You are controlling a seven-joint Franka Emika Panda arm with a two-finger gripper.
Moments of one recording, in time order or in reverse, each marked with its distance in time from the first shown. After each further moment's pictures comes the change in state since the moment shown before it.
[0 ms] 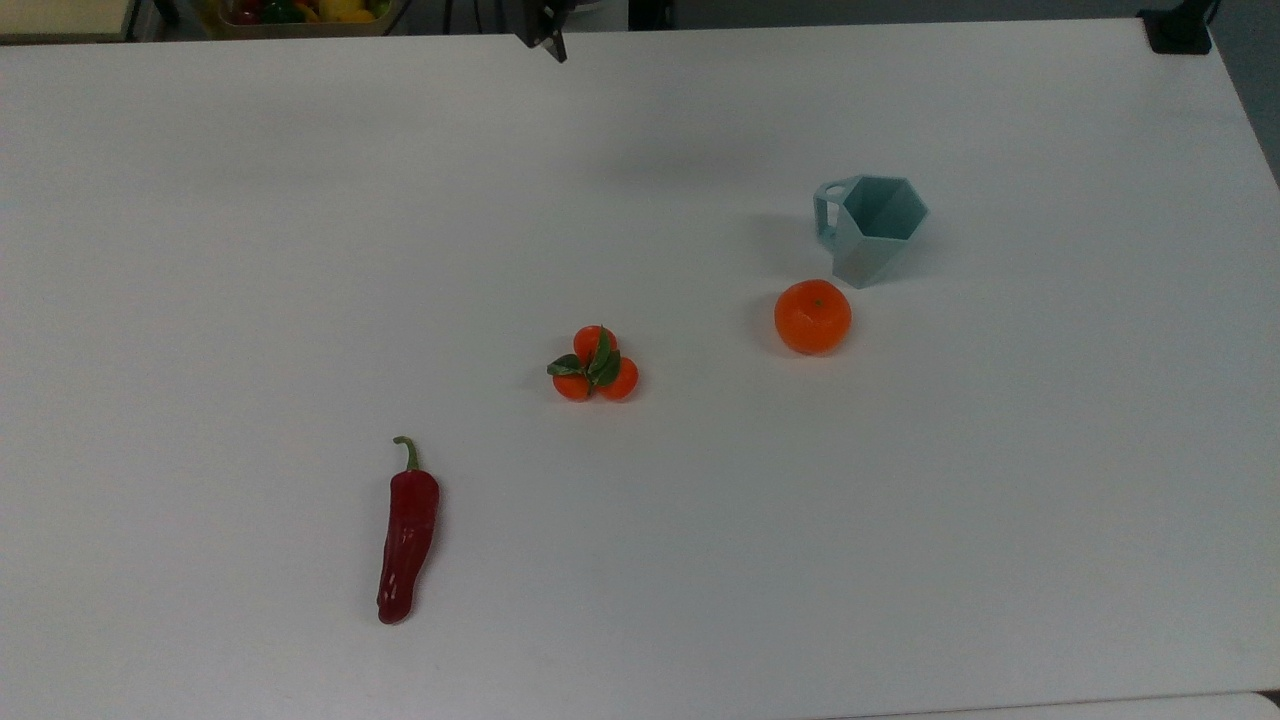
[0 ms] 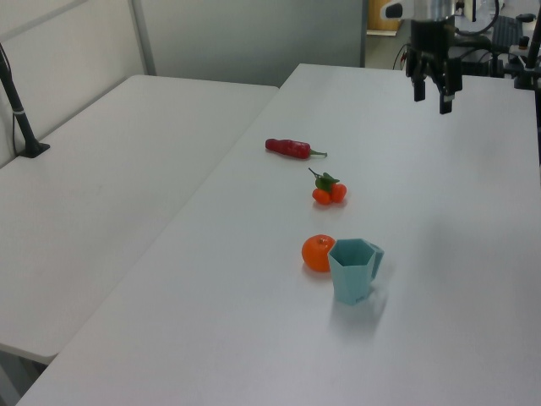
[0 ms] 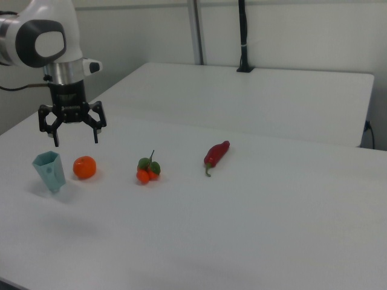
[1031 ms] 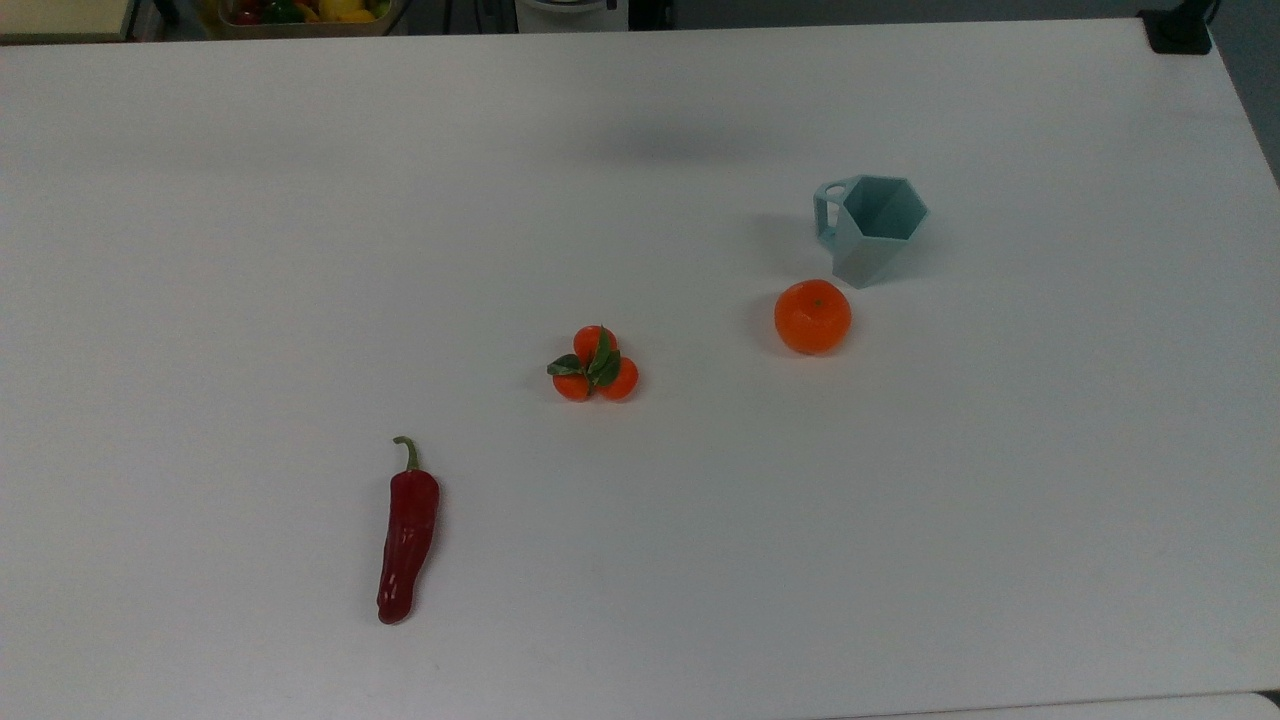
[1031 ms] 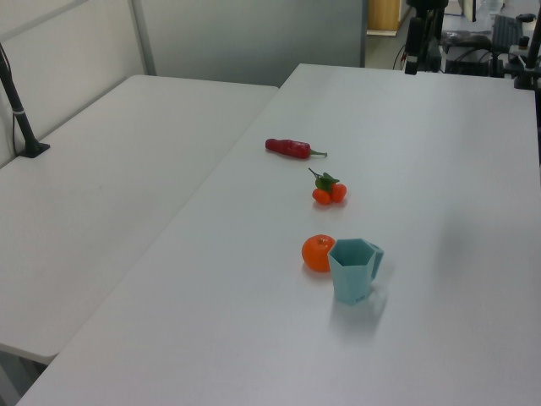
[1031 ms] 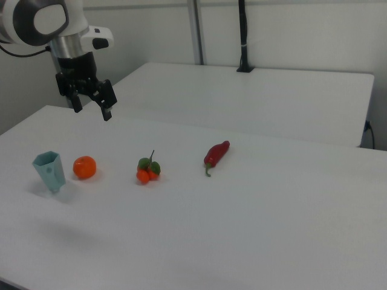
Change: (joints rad) arm 0.001 -0.004 -0.077 0.124 0.000 0.052 0.639
